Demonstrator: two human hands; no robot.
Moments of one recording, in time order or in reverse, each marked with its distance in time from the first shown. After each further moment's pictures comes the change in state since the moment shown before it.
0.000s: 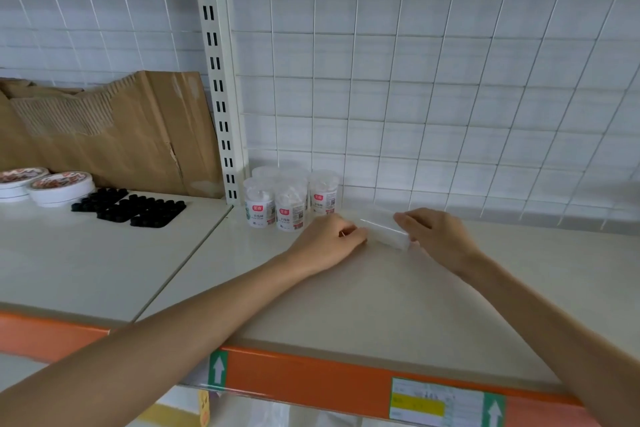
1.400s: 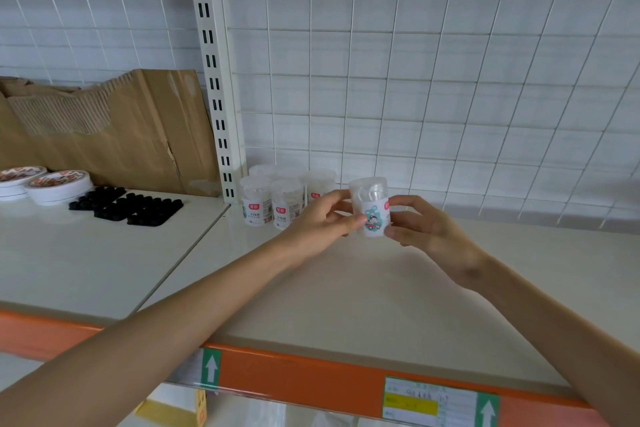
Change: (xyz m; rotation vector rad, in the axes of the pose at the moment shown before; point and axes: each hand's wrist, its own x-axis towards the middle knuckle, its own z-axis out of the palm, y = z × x) left_hand 0.000 0.005 -0.016 -0.506 -0.053 0.055; right_hand -0.013 -0.004 -0.005 0.552 -0.302 -0.105
